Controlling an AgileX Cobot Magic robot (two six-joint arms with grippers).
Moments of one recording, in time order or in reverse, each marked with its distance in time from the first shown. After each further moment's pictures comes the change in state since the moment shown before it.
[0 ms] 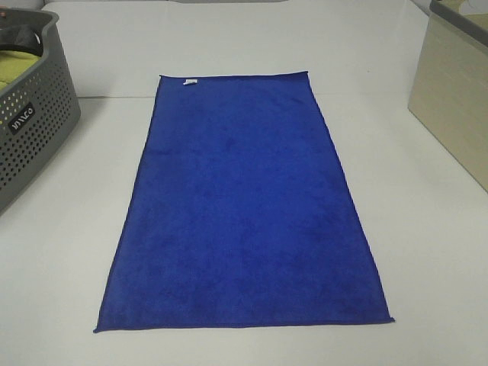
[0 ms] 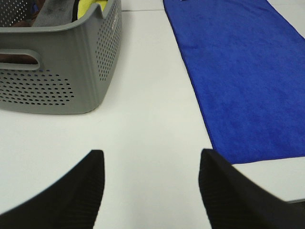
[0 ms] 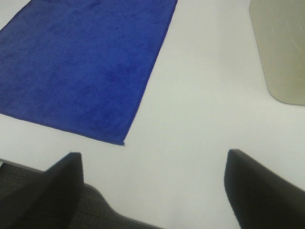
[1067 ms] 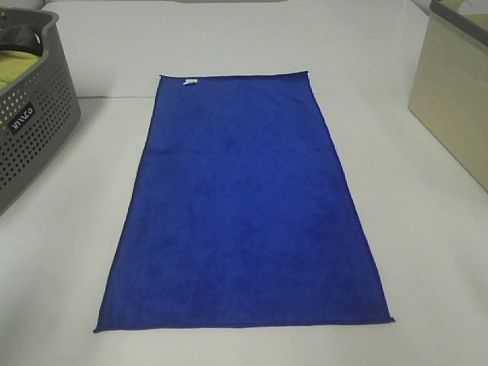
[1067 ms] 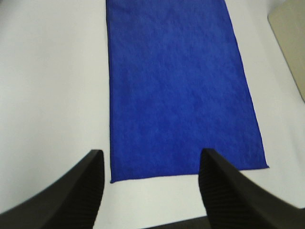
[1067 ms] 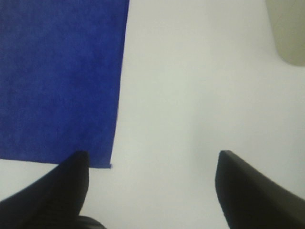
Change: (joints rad) left arm 0.000 0.840 0.000 -0.574 -0.381 0.170; right arm 0.000 0.985 -0.286 -0.041 -0.240 0.183
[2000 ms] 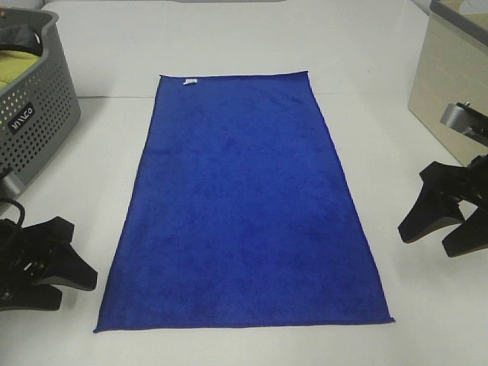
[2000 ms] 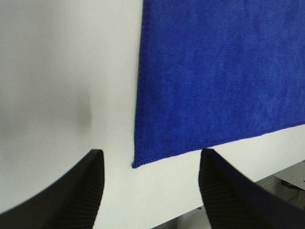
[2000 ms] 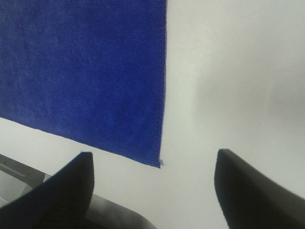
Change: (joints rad) left arm -0.002 0.822 0.004 -0.465 -0.113 0.565; right arm -0.095 0.648 -0.034 0.434 -0.013 -0.427
